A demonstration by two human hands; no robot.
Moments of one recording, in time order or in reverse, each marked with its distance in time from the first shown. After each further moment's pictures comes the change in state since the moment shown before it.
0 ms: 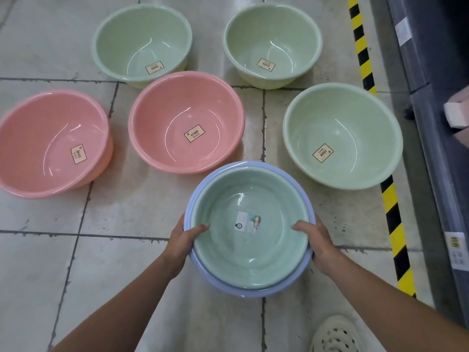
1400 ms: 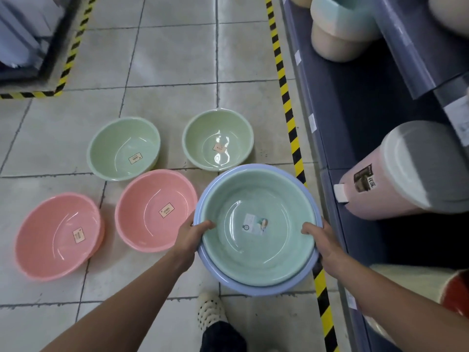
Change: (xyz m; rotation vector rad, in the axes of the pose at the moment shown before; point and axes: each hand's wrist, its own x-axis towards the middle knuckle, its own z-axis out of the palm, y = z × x) left_hand -0.085 0.319 0.244 0.061 0.013 0.038; right_hand -0.090 -0.327 -0.182 0.059 0.051 -0.058
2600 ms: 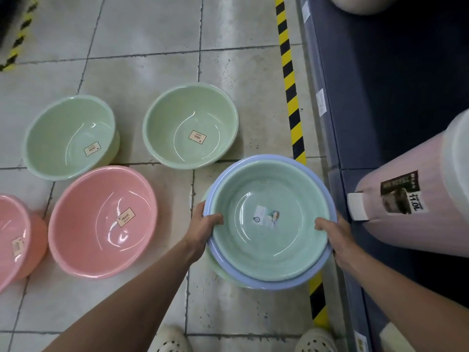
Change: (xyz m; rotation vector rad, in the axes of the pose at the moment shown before) left_hand 0.213 -0.074 0.144 -0.003 0.060 -0.101; right_hand 0.247 0.028 -0.065 -0.052 0.029 0.009
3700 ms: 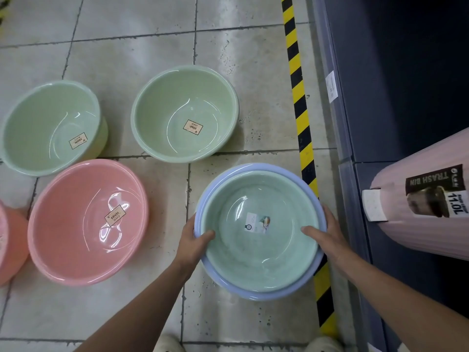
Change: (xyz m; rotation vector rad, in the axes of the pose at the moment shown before) left_hand 0.027 -0.056 -0.022 0.285 0.054 0.119; right_hand 0.065 0.063 0.007 -0.325 -0.141 -0.061
